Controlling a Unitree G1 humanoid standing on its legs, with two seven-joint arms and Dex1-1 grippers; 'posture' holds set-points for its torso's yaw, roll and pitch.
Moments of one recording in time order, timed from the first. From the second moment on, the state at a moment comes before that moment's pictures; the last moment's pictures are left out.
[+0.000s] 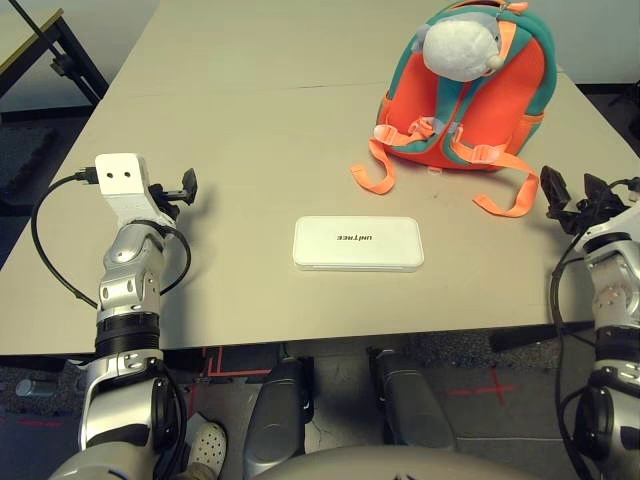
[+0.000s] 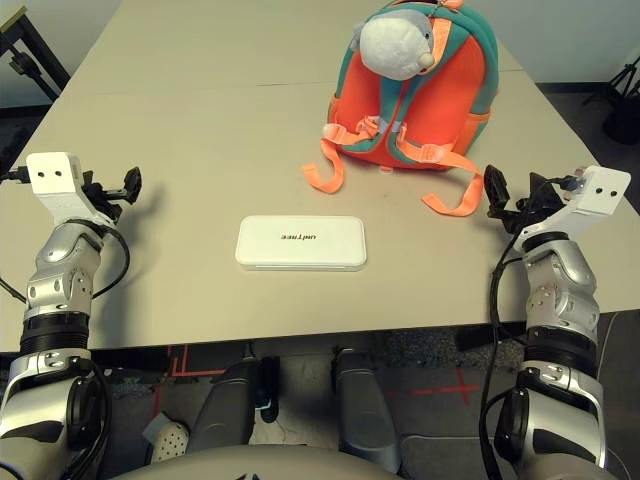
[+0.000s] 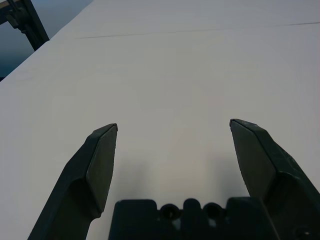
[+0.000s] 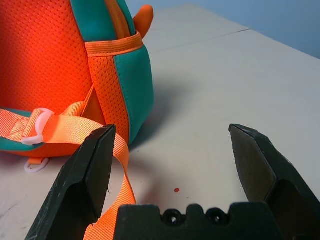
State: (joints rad) left arm -0.43 0.43 0.33 0.37 -0.24 0.14 -0.18; right arm -0.38 -0.49 -0.49 0.50 0.48 0.02 0.45
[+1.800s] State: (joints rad) left arm -0.64 0.47 0.45 0.37 -0.97 1.60 -0.52; right arm -0.17 -0.78 -0.22 0.02 0.34 0.44 0.72
